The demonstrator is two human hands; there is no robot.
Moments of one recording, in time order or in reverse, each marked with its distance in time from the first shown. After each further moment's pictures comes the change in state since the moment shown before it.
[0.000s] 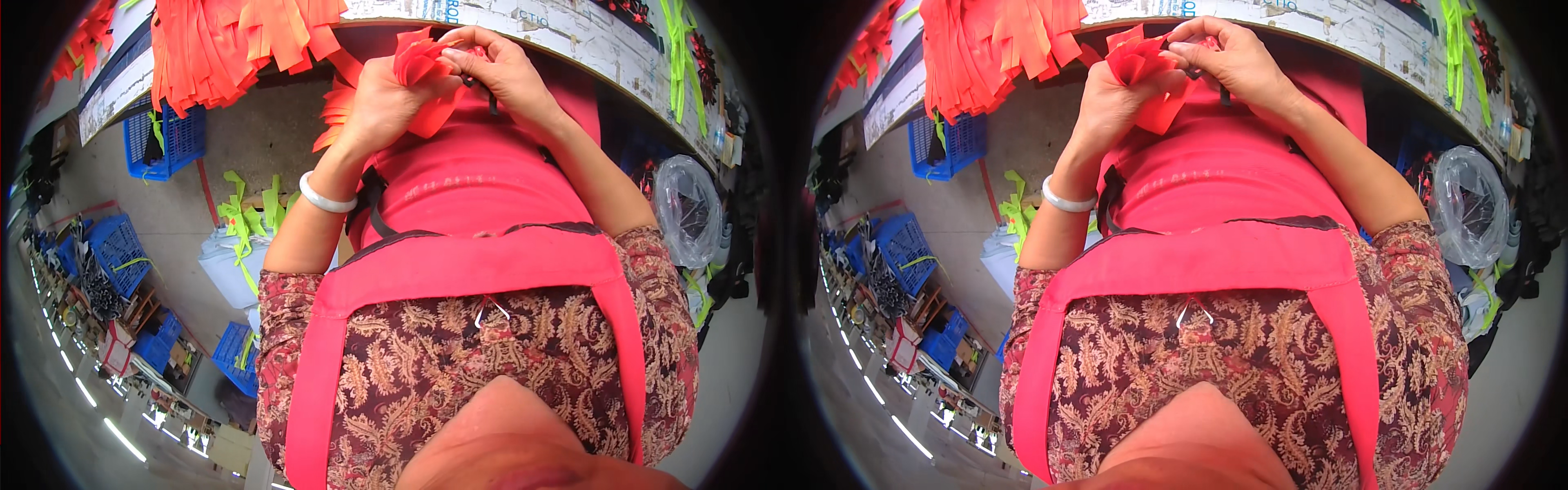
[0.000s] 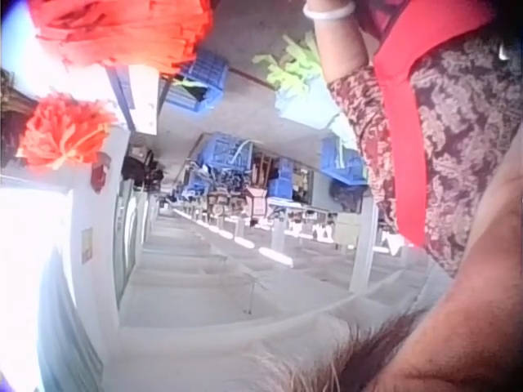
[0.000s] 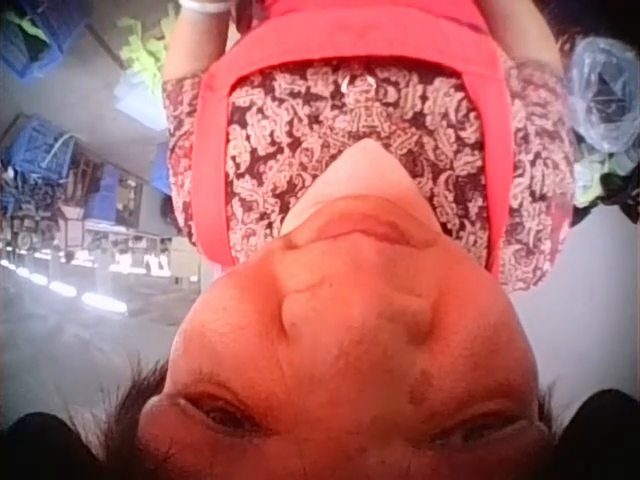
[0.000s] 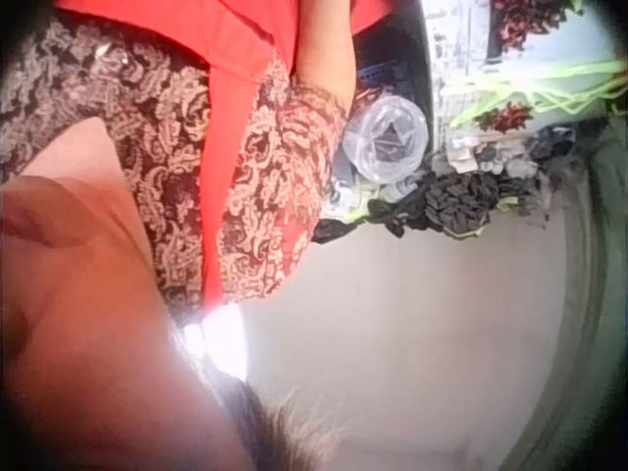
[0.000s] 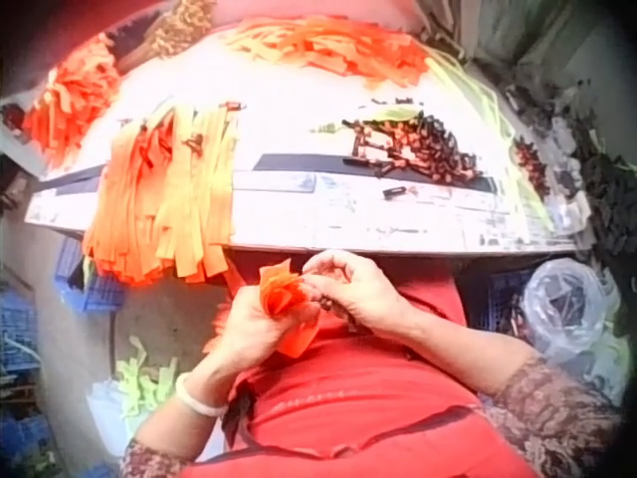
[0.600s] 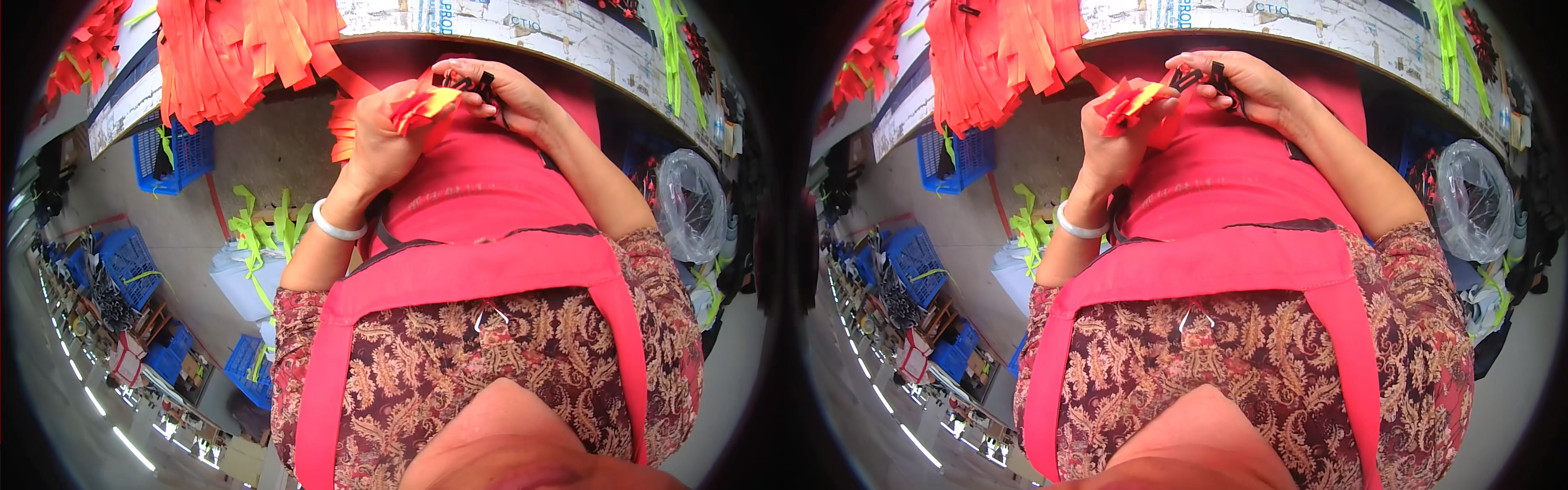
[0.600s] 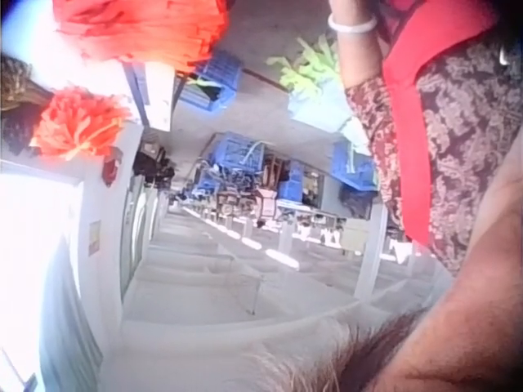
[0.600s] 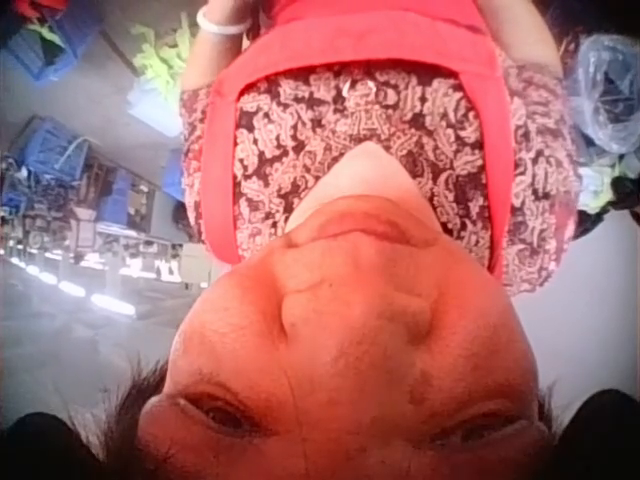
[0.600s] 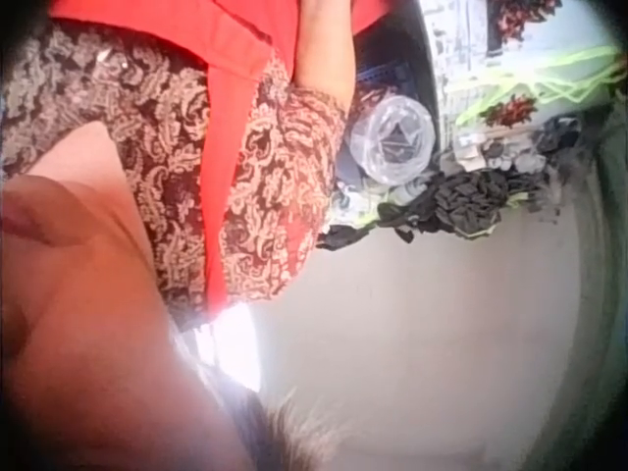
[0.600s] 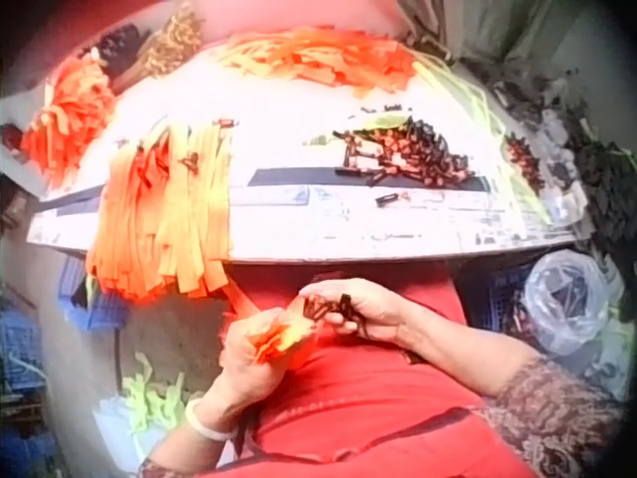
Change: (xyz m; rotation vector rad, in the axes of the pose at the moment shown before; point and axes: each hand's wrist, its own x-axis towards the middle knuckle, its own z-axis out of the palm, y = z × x) left_hand -0.022 -0.002 0.007 0.252 0.090 0.273; right_hand 0.008 0.025 -0.025 0.557 -0.292 0.320
